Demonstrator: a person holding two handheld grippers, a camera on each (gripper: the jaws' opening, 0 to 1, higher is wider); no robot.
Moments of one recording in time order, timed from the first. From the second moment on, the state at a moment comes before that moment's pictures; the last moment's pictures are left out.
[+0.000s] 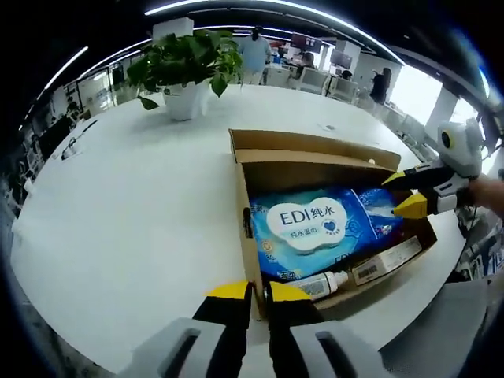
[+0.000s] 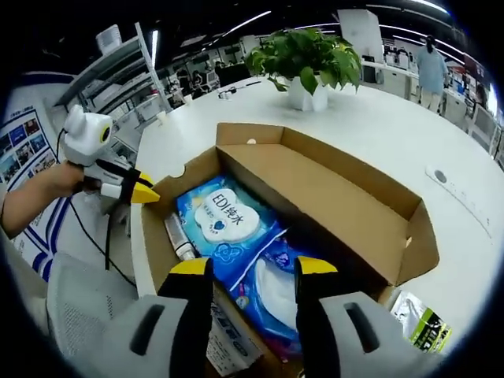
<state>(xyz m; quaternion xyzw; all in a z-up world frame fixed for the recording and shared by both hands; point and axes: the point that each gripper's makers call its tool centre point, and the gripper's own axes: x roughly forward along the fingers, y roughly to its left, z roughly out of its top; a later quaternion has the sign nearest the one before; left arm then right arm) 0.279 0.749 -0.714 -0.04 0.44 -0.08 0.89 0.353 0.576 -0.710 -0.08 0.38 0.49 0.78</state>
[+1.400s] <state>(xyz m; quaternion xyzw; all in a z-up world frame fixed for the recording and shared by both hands) 0.280 0.748 -0.717 -0.05 0.43 -0.06 0.90 0.376 0.610 -0.749 -0.11 0.39 0.47 0.78</state>
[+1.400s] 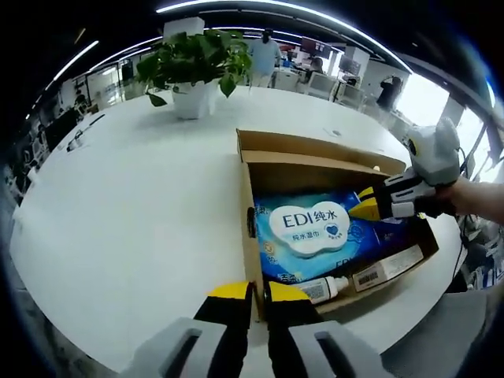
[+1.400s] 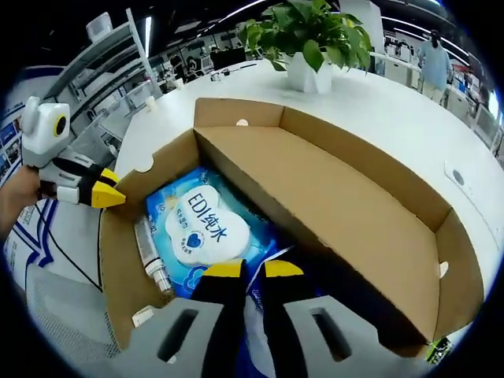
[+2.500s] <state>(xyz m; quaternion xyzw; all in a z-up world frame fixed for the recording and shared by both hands) 0.286 0.744 -0.701 0.00 0.42 -0.07 0.90 0.370 0.574 -0.715 -0.10 0.37 0.43 0.82</state>
